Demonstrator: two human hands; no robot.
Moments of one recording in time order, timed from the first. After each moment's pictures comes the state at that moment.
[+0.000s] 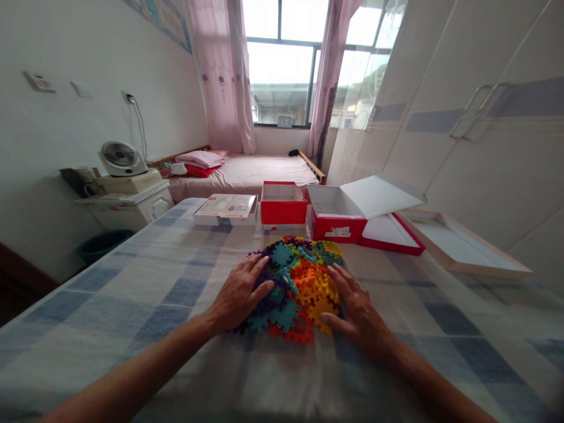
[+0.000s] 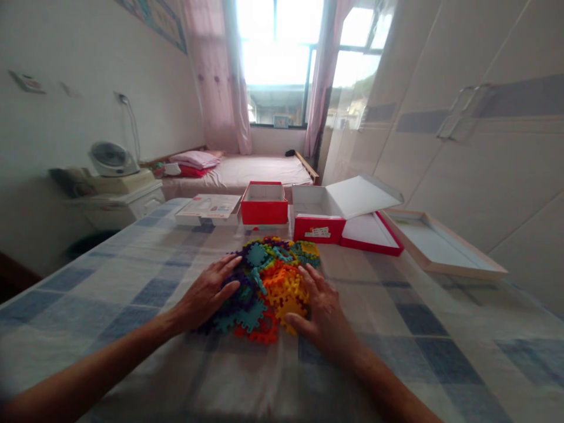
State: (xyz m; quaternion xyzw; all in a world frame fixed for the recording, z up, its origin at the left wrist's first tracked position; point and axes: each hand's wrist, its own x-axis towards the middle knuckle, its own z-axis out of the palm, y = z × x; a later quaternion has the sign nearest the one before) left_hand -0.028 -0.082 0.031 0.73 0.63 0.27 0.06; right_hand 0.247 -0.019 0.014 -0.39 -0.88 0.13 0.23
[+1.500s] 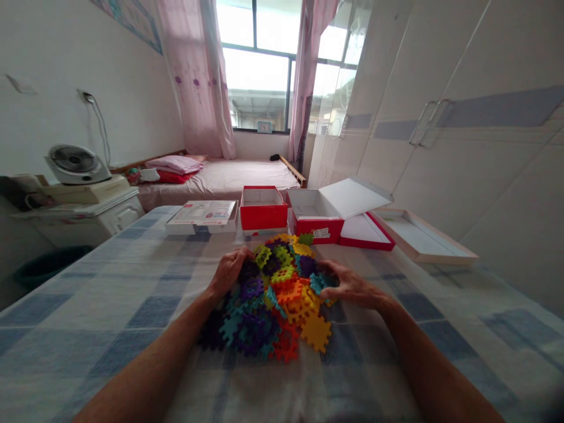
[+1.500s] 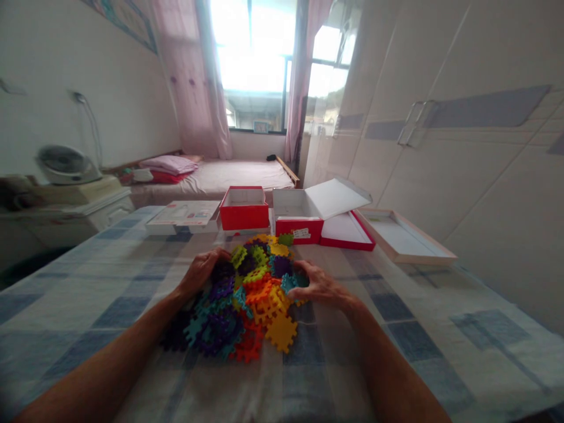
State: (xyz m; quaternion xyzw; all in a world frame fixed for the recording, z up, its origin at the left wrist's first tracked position) left_hand -0.048 0.002 0.010 0.58 0.60 0.51 0.23; right_hand 0.271 0.044 0.048 -0.37 -0.85 0.33 0.18
